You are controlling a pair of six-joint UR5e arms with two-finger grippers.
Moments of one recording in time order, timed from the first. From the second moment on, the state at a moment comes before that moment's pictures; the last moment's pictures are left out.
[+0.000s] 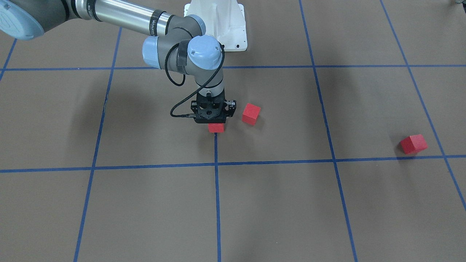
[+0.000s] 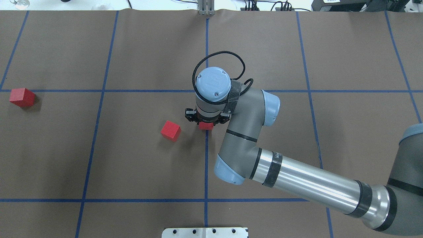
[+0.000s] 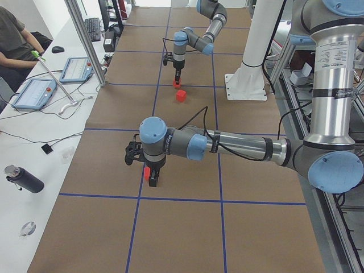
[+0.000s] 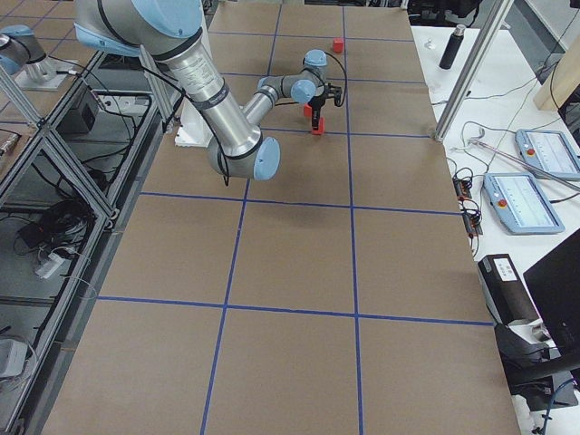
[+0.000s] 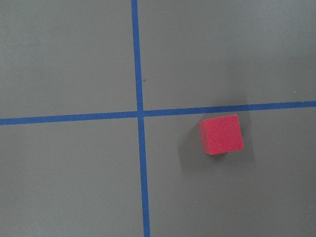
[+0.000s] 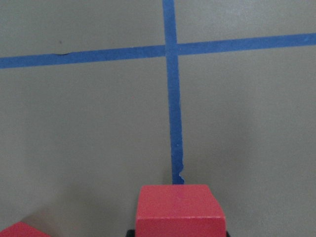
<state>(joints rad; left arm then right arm) -1.51 -1.53 -1.73 -1.65 -2.38 -0.12 0.49 -0.72 1.40 -1.45 1.86 1.29</state>
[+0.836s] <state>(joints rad) -1.51 -1.54 -1.77 -1.65 -2.38 -0.12 0.49 -0.72 1.43 -1.45 1.85 1.26</state>
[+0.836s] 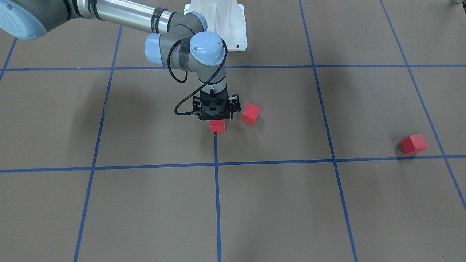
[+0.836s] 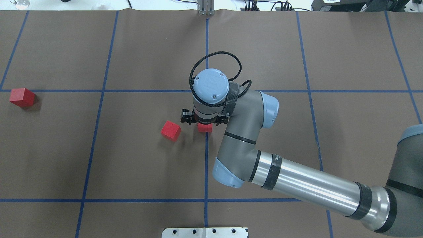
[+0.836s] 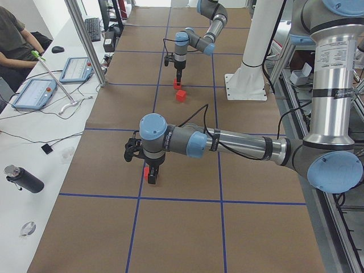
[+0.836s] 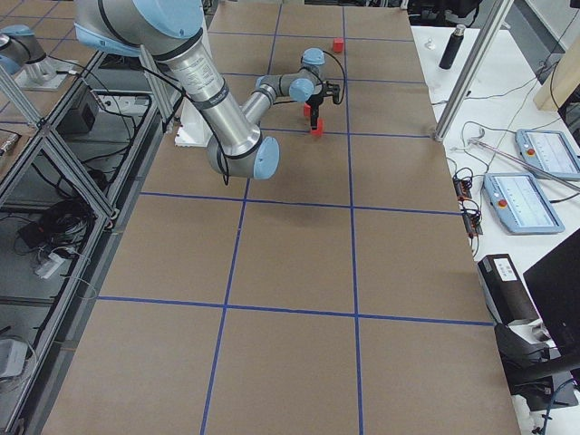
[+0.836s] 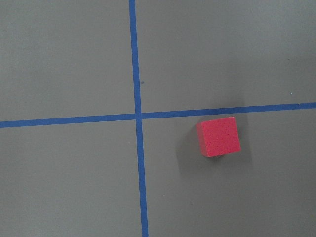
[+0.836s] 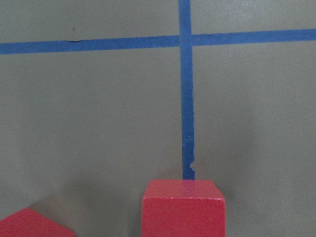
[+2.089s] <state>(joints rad) -1.06 -1.63 -1.96 -2.03 -2.41 -0.87 0.90 -1.24 1.82 -1.45 2.27 1.02</state>
